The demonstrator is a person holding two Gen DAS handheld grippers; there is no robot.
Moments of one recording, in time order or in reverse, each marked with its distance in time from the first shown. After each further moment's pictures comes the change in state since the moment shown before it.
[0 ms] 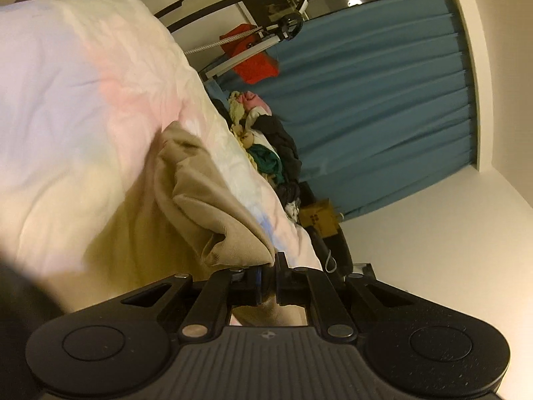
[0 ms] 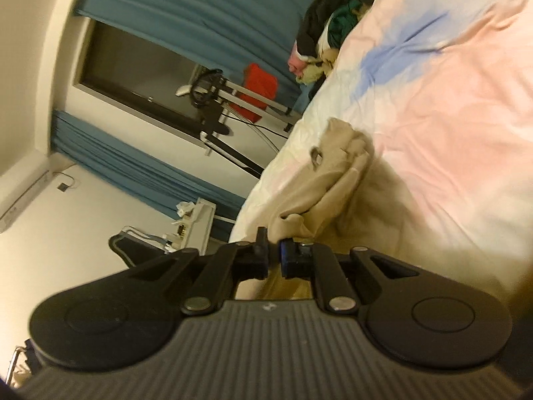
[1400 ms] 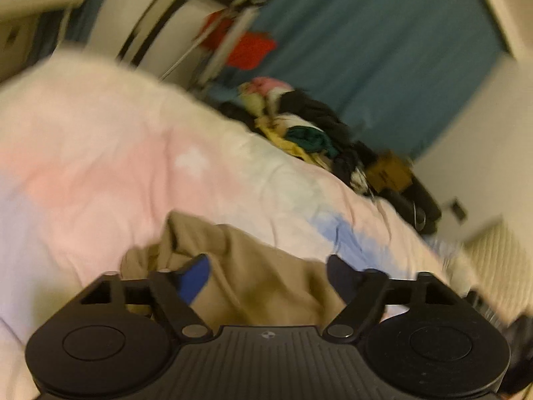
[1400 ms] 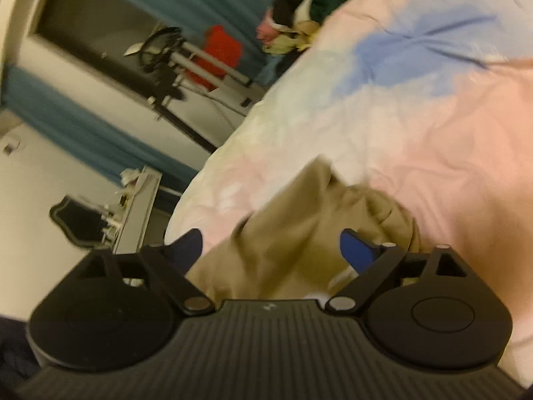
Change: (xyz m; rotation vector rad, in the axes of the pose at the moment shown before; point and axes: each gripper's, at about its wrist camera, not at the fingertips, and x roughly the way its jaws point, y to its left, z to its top) left arm 0.185 -0.020 0.080 0.504 0.071 0.285; right arm 0.161 -0.016 0.070 -0.131 0.165 -0.170
